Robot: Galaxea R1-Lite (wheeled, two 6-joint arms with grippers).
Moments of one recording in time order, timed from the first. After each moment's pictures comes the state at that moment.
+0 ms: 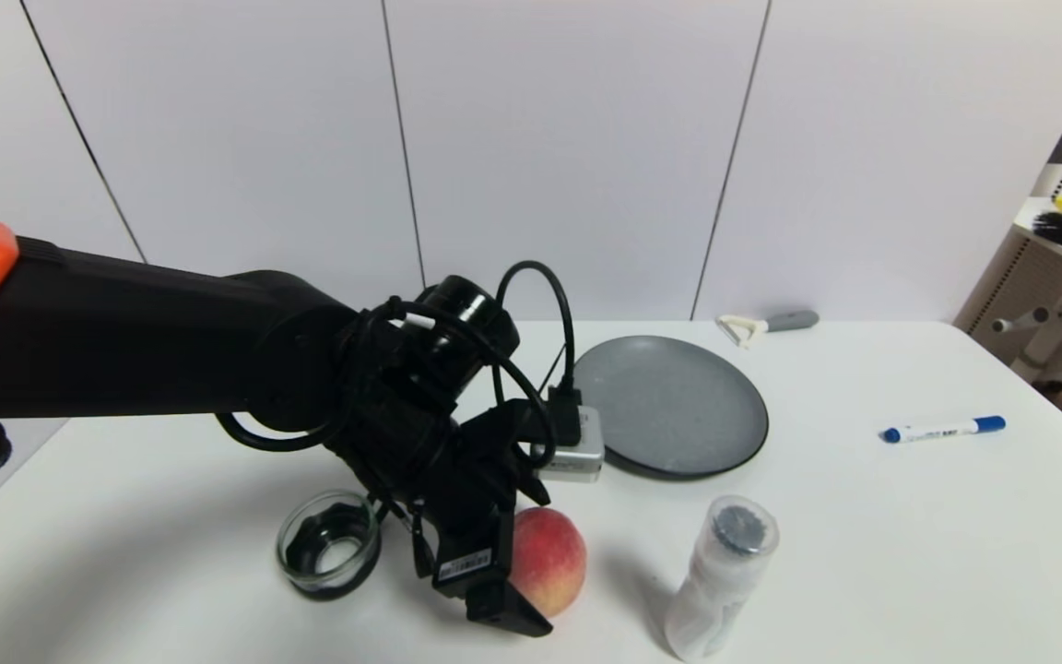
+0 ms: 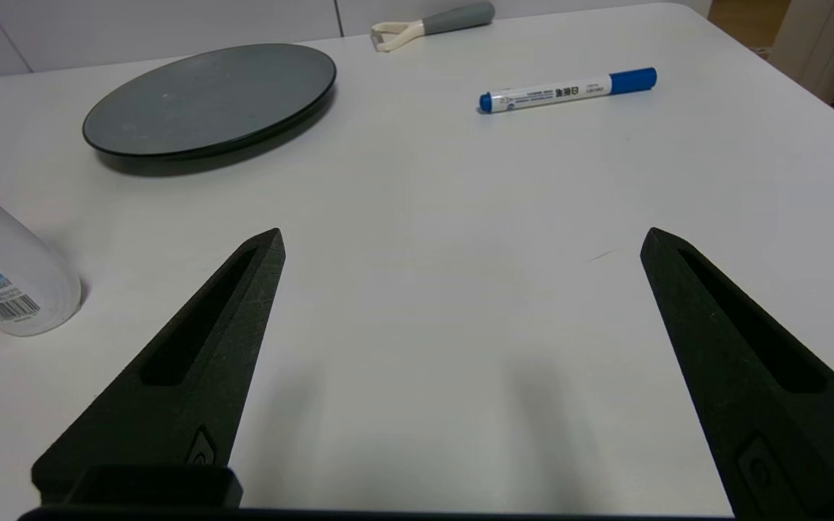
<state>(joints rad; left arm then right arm) -0.71 1.91 -1.37 0.51 -0.46 0.79 0.00 0.00 0.00 -0.01 -0.03 0.09</state>
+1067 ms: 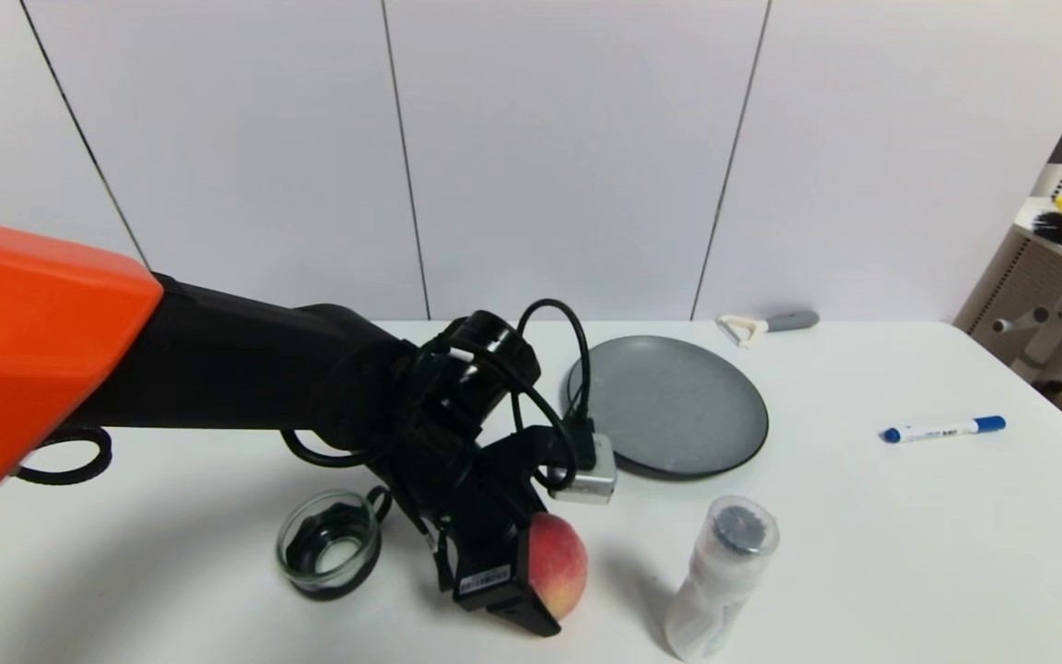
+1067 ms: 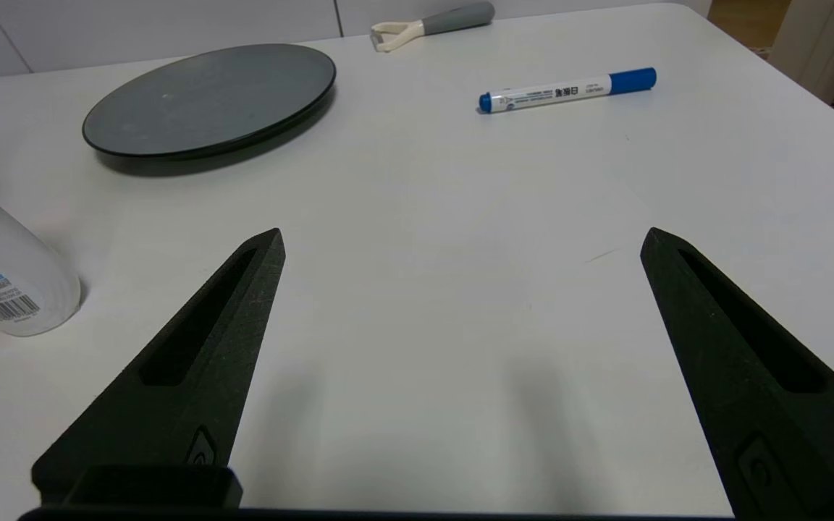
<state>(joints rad) -0.72 1.99 -1.37 0.49 -0.46 0.78 0.00 0.00 0.00 -0.01 -0.03 0.09</state>
